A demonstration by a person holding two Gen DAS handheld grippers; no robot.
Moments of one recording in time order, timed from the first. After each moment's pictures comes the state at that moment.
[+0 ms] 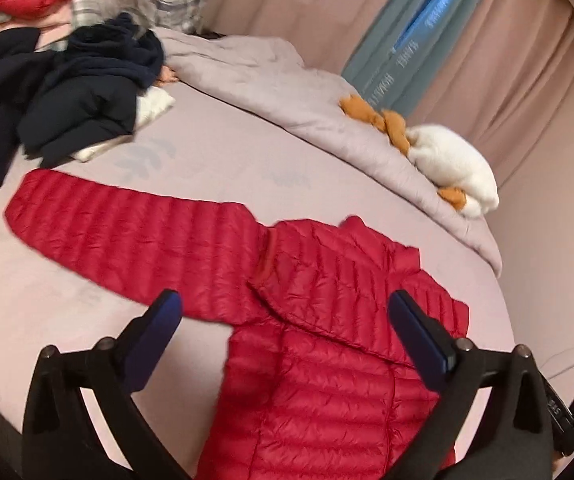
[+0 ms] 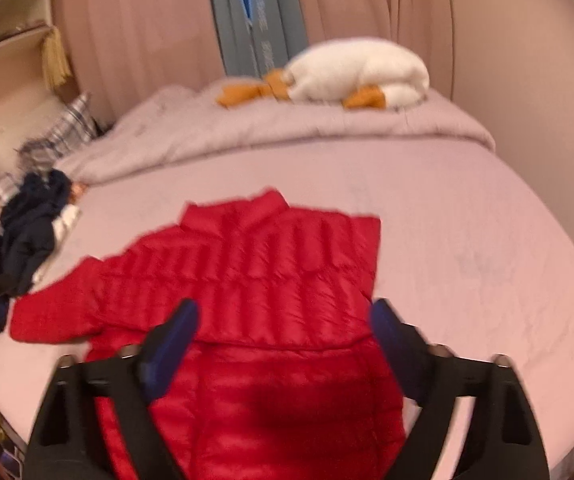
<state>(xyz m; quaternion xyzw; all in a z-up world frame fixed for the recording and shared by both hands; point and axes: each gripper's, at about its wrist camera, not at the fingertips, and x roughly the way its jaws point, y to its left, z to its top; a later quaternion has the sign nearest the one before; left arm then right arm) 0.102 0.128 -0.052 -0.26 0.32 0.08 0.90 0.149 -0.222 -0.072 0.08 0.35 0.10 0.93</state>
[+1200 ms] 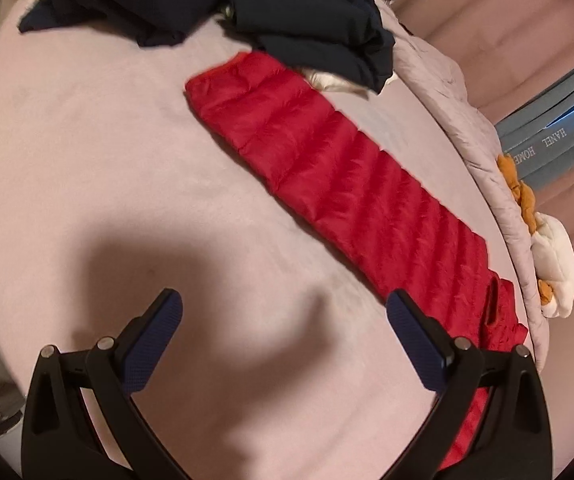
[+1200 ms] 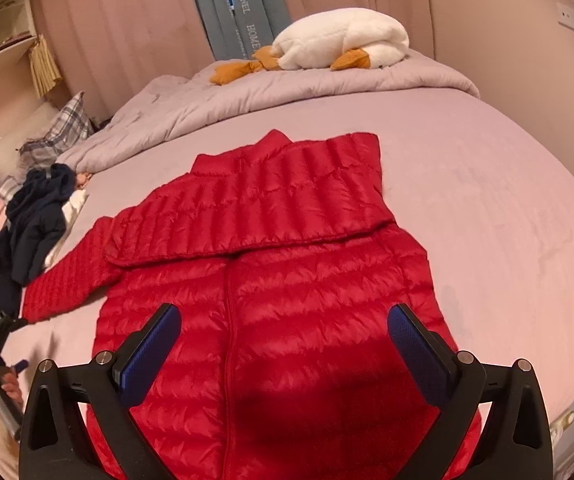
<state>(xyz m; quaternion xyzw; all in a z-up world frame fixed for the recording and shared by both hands) 0.036 0.308 -0.199 -0.41 0.37 0.25 0.80 0.090 -0.200 -0.127 0.13 0.41 0.08 0.90</state>
